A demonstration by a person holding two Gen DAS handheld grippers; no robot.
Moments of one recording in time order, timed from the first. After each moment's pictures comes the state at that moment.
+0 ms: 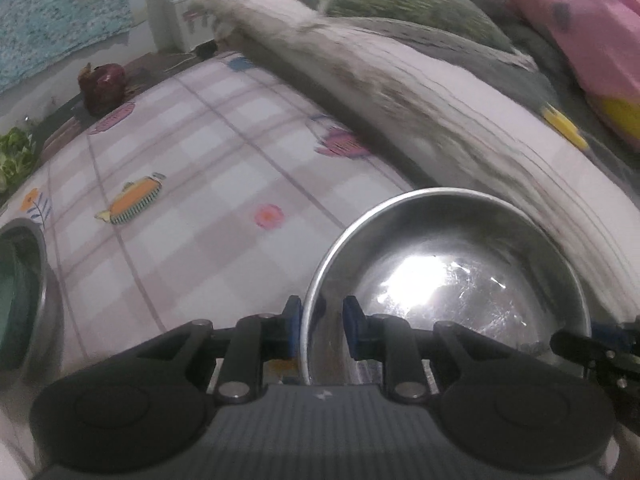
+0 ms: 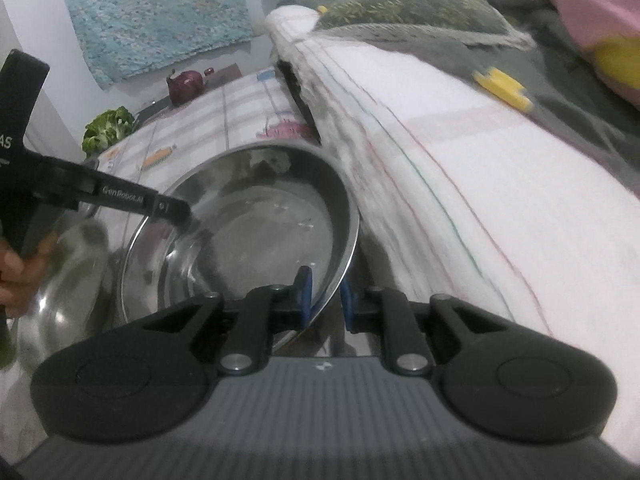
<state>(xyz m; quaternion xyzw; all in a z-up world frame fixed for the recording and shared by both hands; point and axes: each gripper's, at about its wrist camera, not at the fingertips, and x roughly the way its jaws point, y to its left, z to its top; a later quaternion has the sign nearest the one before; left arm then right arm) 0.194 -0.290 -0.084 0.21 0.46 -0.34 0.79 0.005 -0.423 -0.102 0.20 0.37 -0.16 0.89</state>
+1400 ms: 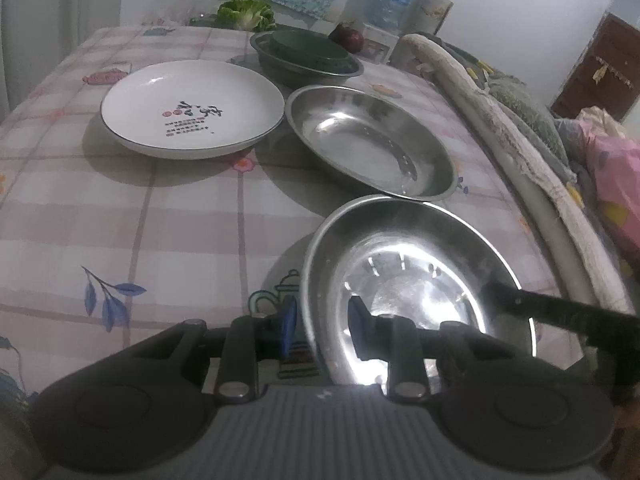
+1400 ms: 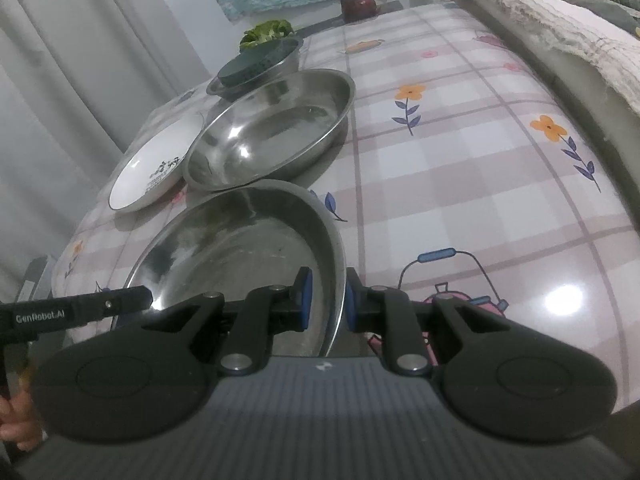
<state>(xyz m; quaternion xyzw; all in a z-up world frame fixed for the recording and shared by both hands) 0.002 0.026 -0.088 -0.06 0.45 -0.19 0.87 -0.042 -0.245 -0.104 0.19 0.40 0.03 0.90</state>
